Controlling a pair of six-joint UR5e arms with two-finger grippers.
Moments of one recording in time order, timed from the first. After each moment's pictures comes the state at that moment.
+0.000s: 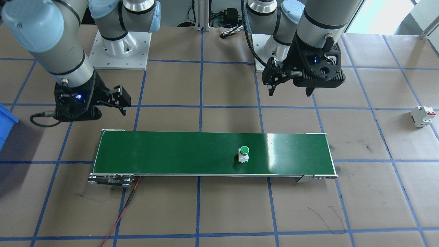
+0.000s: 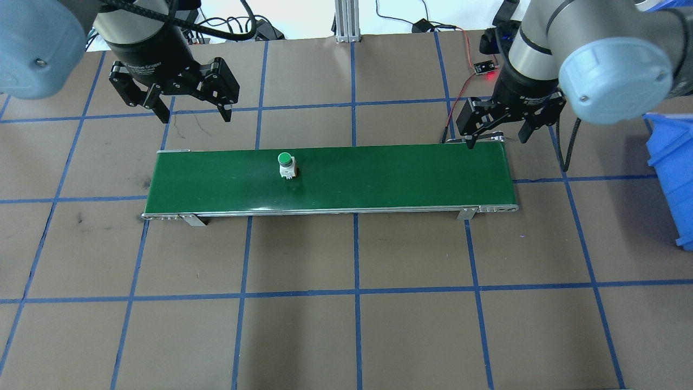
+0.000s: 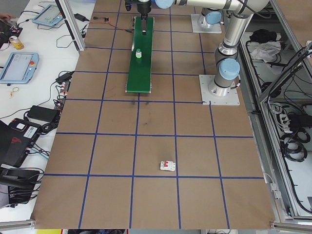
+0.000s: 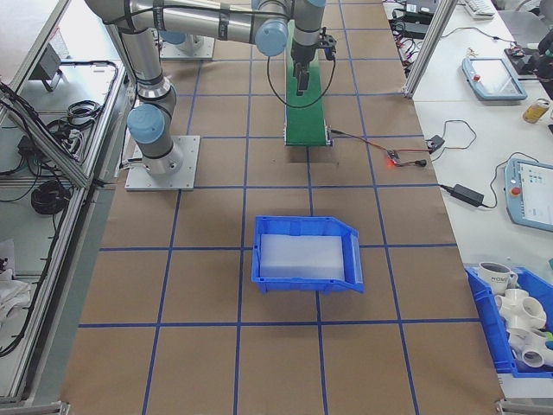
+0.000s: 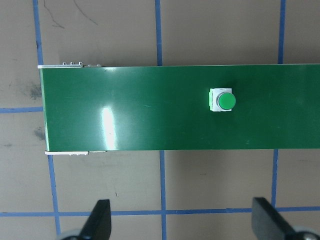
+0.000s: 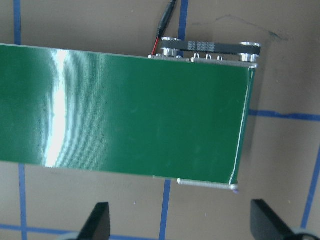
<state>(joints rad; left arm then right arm) -1.63 -1.62 -1.47 -1.61 1.59 -0.05 1.55 -1.47 1.67 -1.72 -1.55 -0.11</state>
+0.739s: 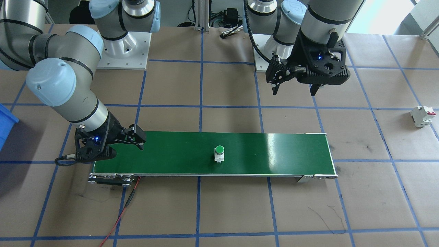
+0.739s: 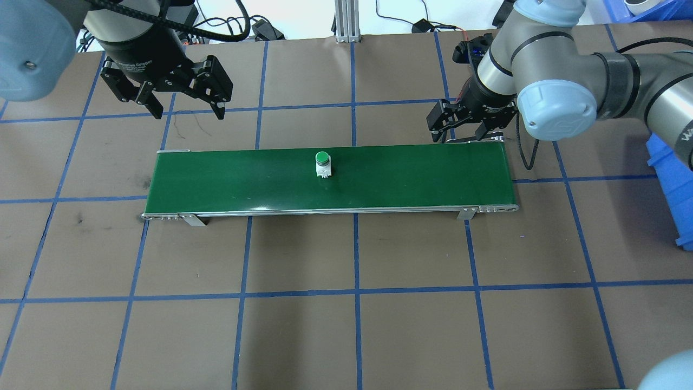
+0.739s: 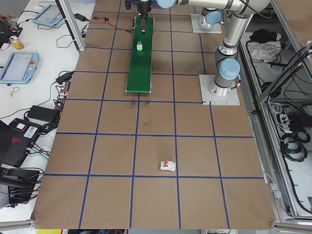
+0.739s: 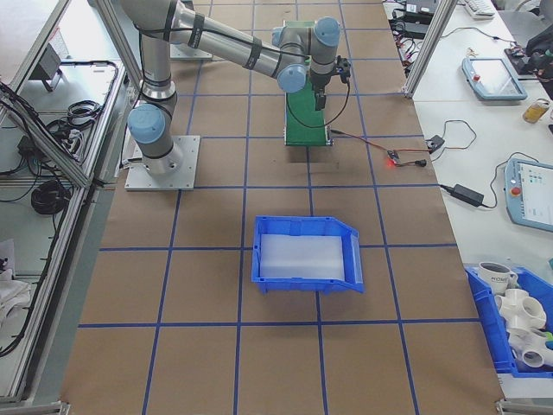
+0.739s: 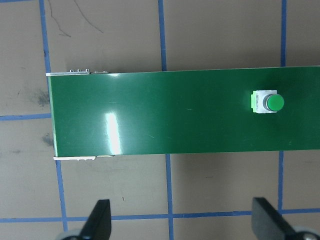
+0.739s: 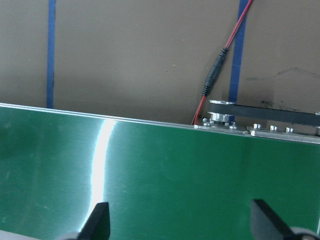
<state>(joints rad) -1.62 -1.61 -1.47 -1.59 1.61 -0.01 1.54 -1.31 1.73 -2.01 -1.38 -0.11</state>
